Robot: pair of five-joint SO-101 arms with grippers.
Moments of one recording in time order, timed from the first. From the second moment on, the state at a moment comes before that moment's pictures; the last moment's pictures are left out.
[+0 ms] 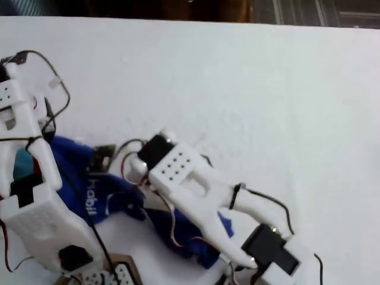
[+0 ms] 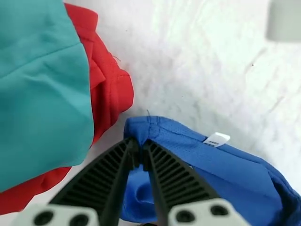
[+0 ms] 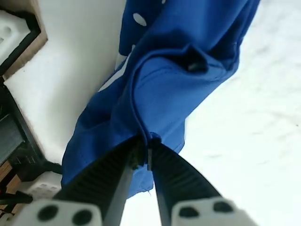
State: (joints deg) left arm -32.7 19.3 -22.0 101.1 -1.8; right arm -52.7 -3.3 9.4 94.9 33.0
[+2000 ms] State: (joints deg) left arm -22.8 -22.2 -1.0 98.5 -11.4; right arm -26.8 23.3 -12.2 85.7 21.9
